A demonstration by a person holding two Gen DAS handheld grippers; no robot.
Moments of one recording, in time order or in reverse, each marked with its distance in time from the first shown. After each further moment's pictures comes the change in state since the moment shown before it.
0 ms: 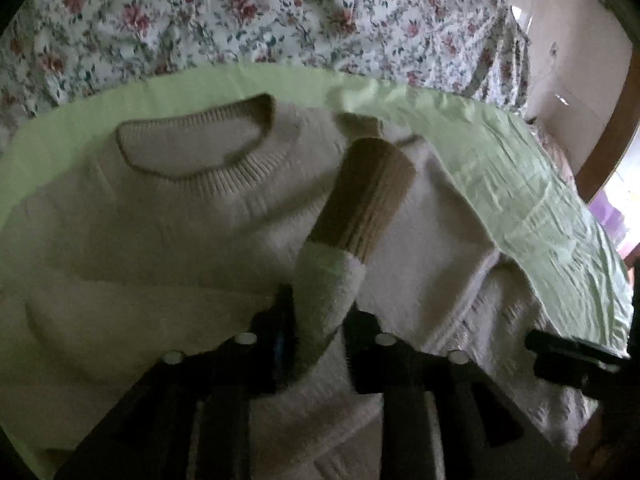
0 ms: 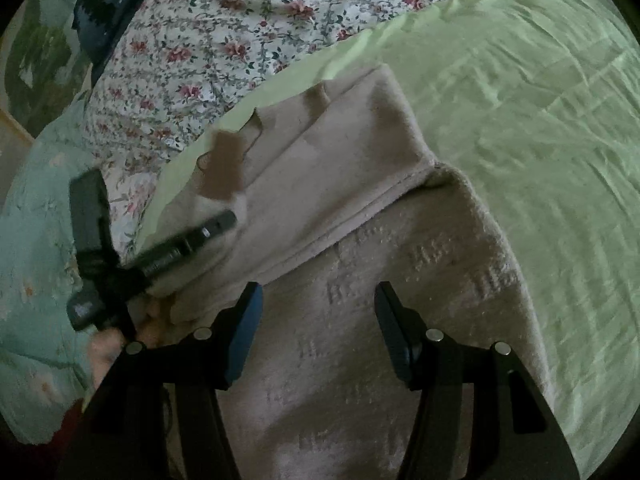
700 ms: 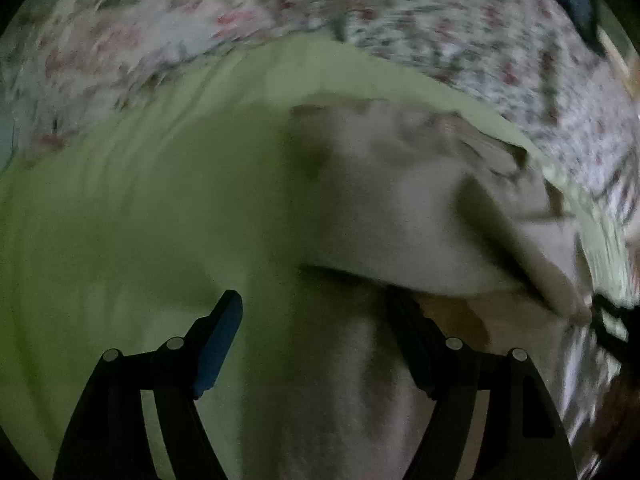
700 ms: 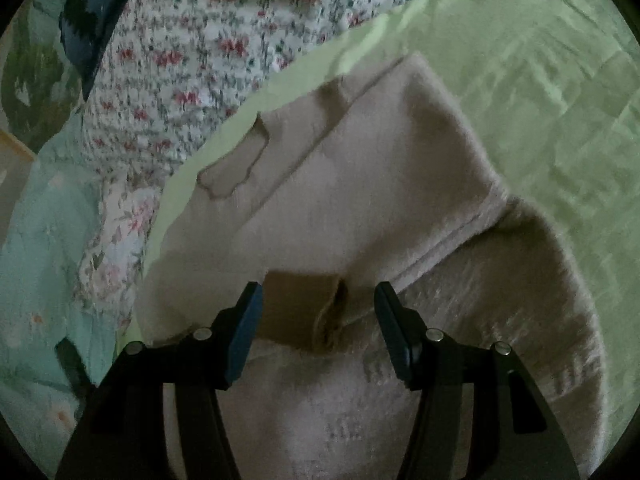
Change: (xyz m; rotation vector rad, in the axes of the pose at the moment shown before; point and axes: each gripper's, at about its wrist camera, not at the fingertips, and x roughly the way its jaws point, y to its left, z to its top) left arm -0.131 0.195 -0.115 -0.492 -0.073 0.347; right arm 0.059 0.011 0.032 0.036 0.038 0.067
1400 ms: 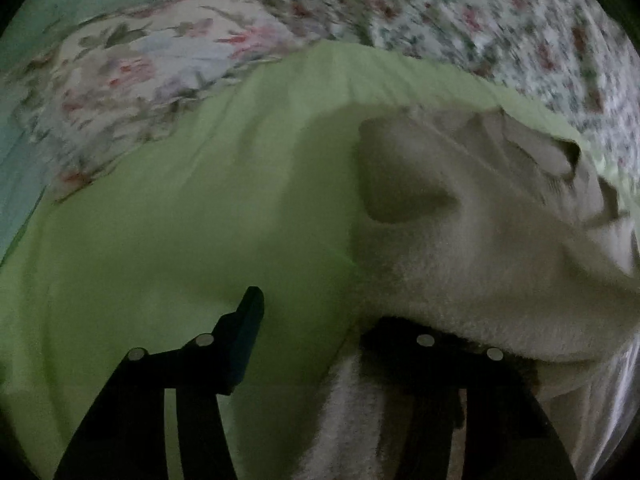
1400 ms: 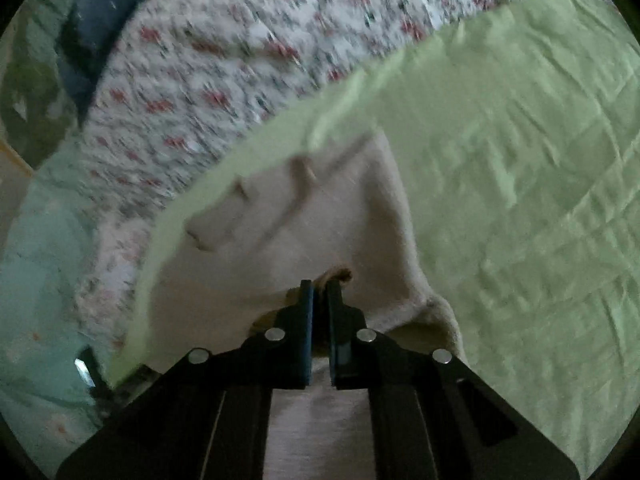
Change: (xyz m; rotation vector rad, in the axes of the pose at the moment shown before) left arm 0.011 -0.017 0.010 0.058 -0.054 0.217; right arm -0.038 -0.033 0.045 -0.019 -0.079 -0.069
